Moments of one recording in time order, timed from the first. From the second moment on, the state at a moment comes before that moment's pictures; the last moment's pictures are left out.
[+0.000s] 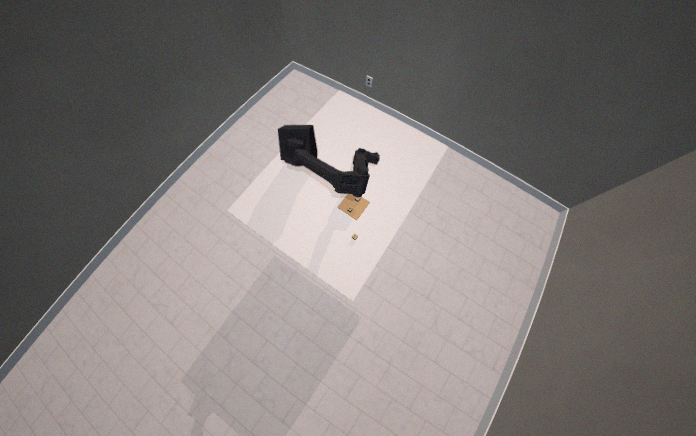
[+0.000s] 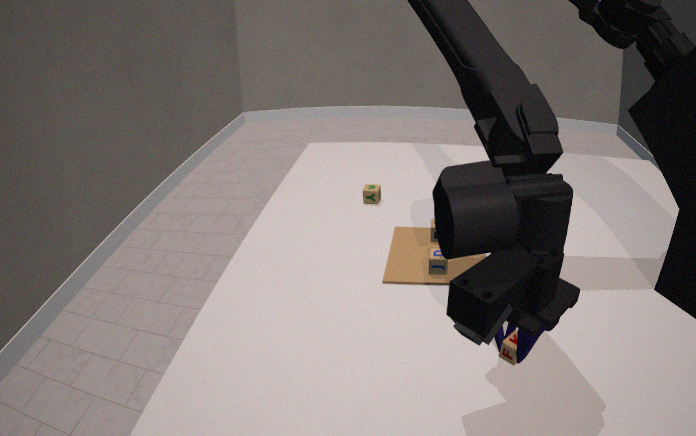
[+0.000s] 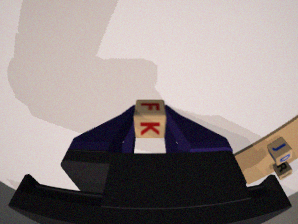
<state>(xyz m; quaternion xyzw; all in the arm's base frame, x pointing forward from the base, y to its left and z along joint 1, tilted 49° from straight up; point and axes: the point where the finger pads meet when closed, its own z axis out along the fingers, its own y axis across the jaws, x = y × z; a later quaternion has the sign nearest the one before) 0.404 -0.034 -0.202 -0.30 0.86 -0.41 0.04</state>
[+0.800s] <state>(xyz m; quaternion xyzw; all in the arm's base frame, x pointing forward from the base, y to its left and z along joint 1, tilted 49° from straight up) 0.383 0.006 -0.167 -0.33 0.85 -0.41 0.03</state>
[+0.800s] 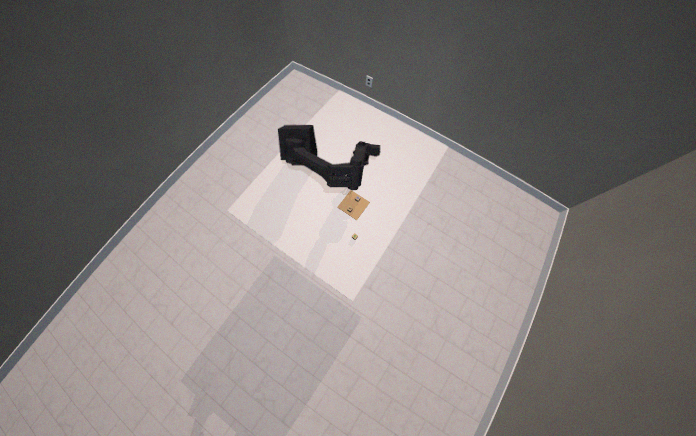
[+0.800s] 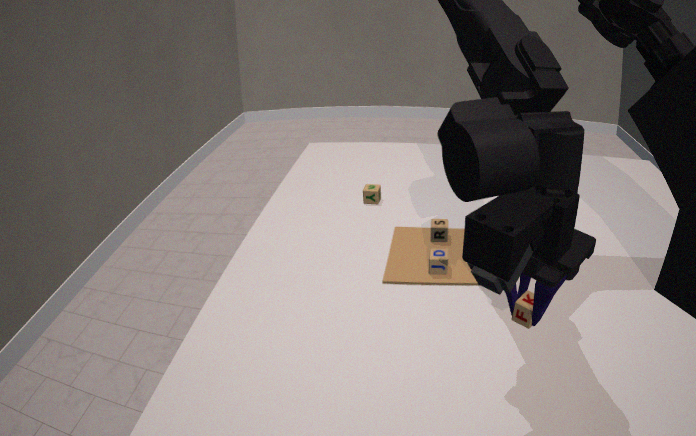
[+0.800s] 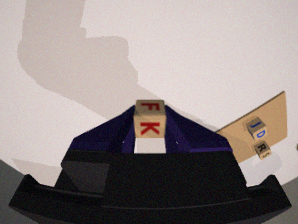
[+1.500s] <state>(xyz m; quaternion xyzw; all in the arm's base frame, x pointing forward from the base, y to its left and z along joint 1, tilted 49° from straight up) 0.372 0.034 -0.138 -0.31 0.86 -0.41 0.04</state>
